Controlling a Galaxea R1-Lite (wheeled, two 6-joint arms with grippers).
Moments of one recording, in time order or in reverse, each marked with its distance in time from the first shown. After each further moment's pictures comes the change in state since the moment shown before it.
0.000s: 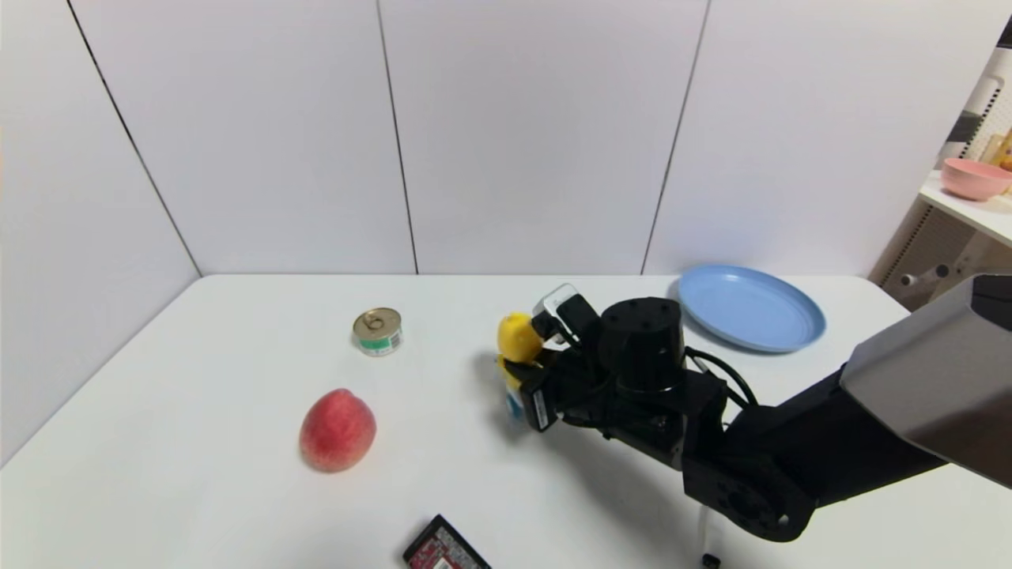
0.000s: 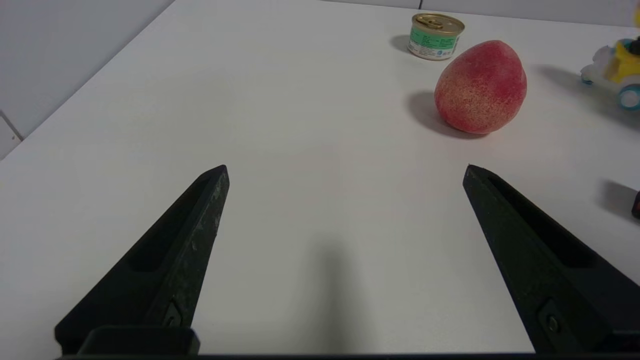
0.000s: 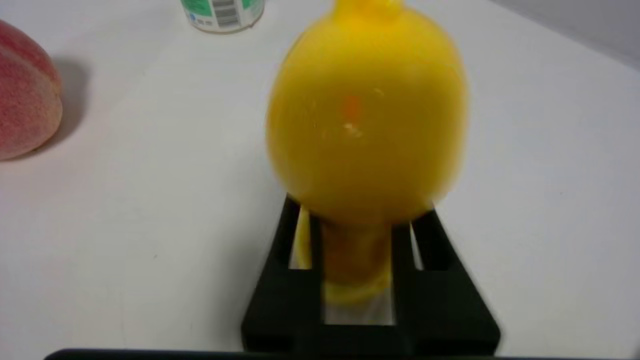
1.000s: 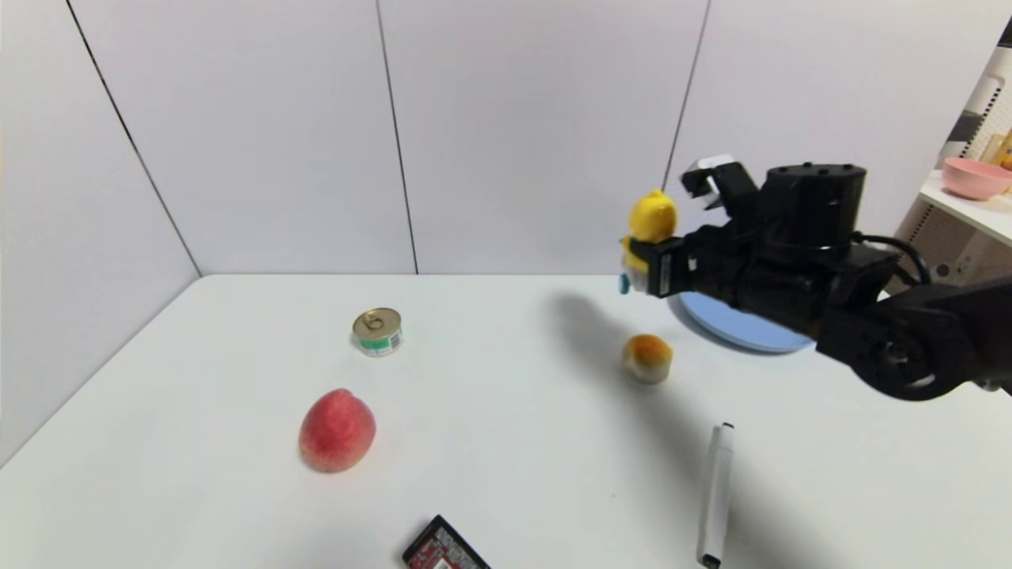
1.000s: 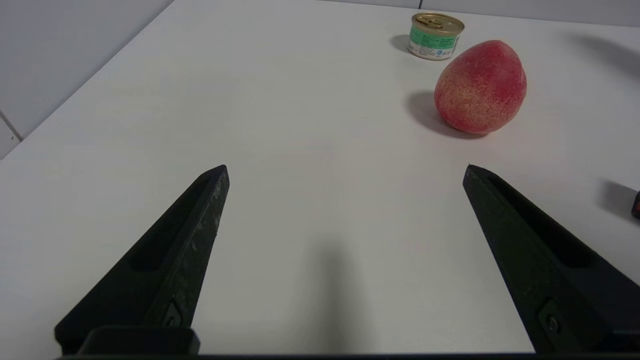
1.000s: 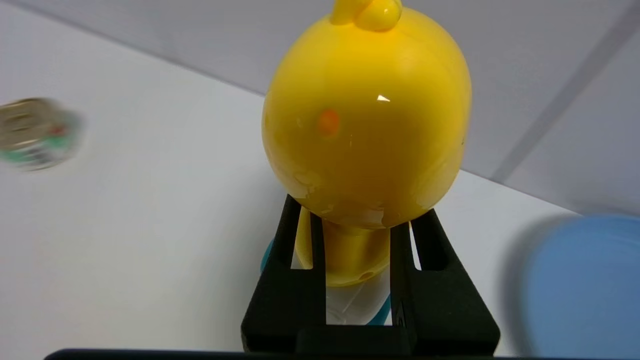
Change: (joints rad) left arm 0.000 0.000 0.000 0.000 0.000 0.000; right arm -0.343 -0.228 -0.145 0.251 0.010 0.002
